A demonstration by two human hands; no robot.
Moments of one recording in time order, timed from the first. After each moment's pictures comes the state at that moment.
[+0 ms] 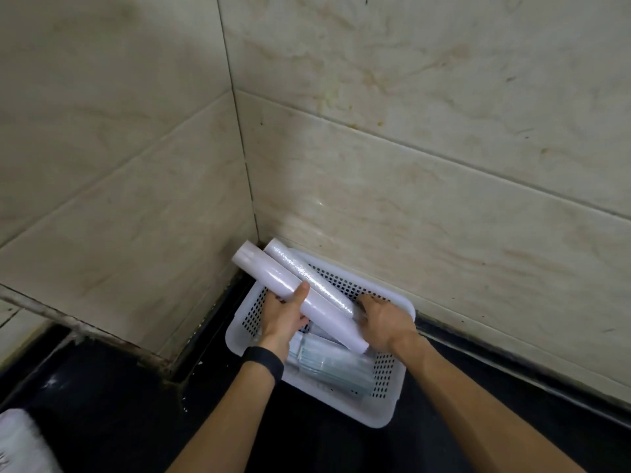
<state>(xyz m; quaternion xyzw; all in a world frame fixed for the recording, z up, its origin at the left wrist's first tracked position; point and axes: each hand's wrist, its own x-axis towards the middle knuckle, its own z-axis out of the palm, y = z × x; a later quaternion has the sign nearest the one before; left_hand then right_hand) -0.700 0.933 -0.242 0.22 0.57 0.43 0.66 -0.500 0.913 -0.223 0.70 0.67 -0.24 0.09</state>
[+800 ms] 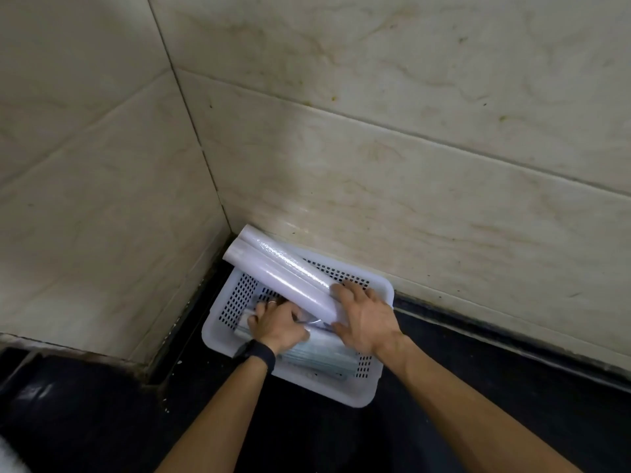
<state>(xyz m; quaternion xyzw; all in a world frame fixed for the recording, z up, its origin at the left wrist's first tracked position) -0.675 0.921 -0.257 0.64 0.66 -0.05 0.39 -0.495 0.883 -0.230 0.67 0.71 -0.20 0.05</state>
